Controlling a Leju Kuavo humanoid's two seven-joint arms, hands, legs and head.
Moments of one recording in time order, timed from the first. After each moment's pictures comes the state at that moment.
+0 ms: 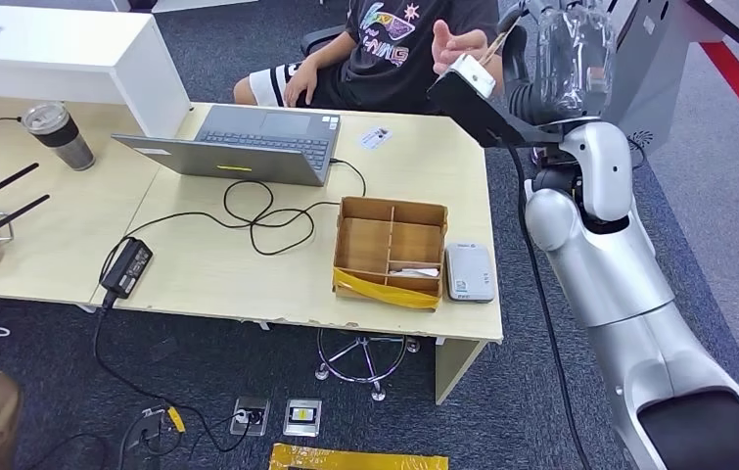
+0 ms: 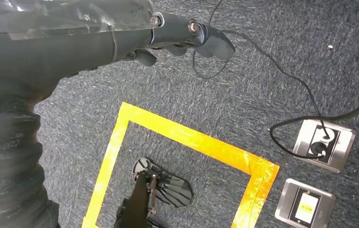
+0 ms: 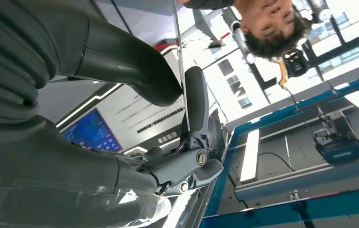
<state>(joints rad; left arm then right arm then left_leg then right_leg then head) -0.20 0.14 -0.46 -0.18 0.71 0.38 -0.05 -1.03 0.02 0.45 -0.84 1.23 -0.43 -0.16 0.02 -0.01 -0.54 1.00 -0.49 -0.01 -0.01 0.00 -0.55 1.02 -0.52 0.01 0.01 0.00</state>
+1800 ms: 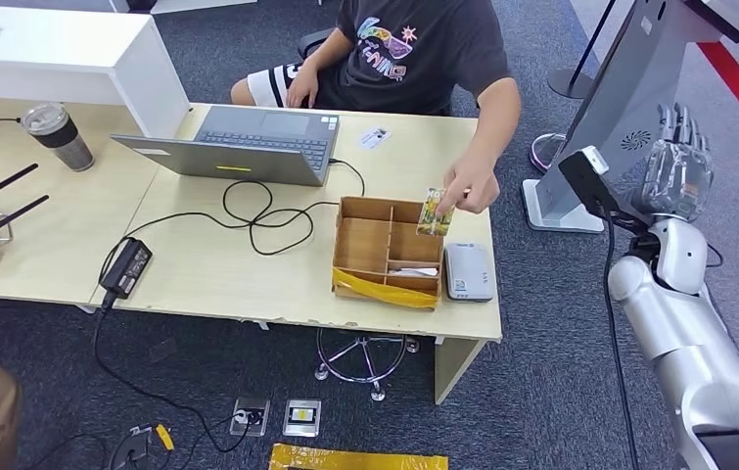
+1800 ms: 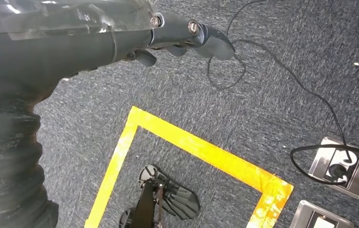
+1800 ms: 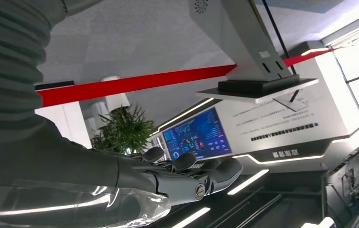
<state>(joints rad) -0.15 0.15 -0.47 -0.18 0.80 0.40 -0.09 -0.92 -0.20 0.33 -0.41 1.16 -0.64 -0.17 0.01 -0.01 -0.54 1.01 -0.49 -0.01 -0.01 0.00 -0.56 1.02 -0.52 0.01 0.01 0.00</state>
